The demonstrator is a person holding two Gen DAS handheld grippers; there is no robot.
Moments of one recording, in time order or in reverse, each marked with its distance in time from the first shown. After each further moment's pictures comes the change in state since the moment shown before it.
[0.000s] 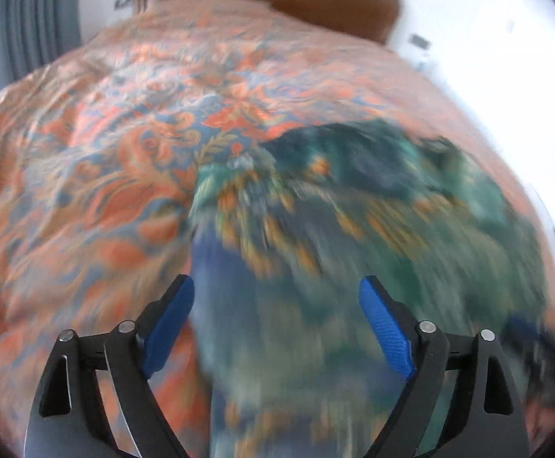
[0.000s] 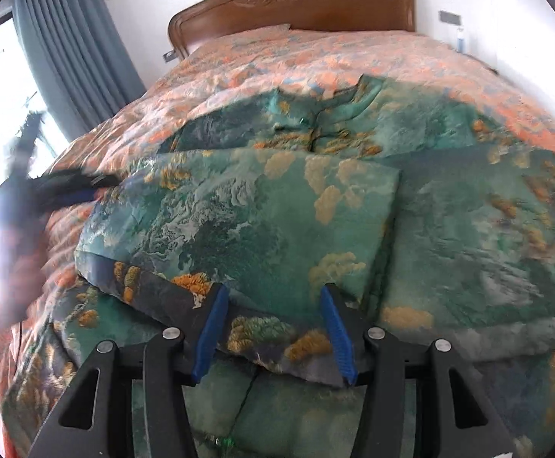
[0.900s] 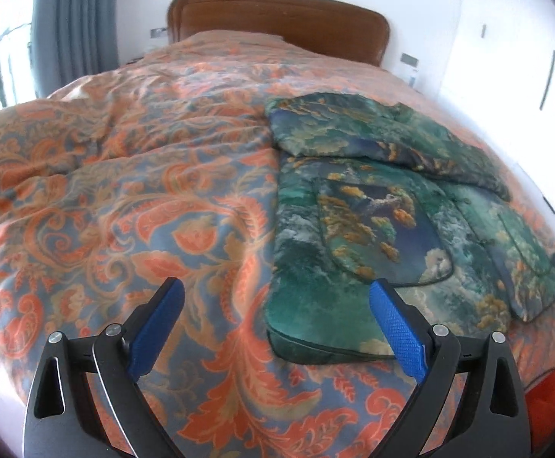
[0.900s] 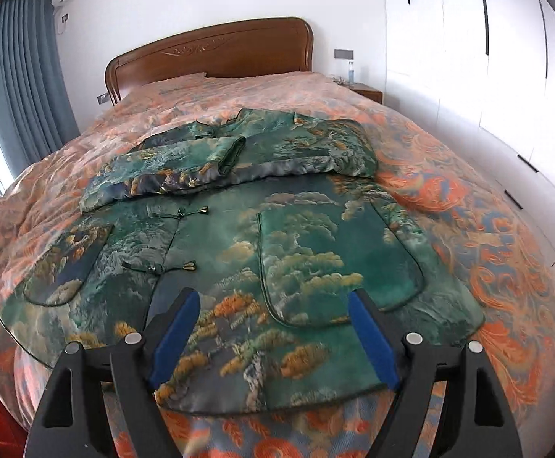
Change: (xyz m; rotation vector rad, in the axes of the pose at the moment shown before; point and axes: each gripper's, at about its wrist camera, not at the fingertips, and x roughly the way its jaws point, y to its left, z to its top) left arm -0.166 0.021 -0.212 -0.019 -0.134 0.092; right arm -0.222 0.006 -0.194 0.097 -0.179 -0.341
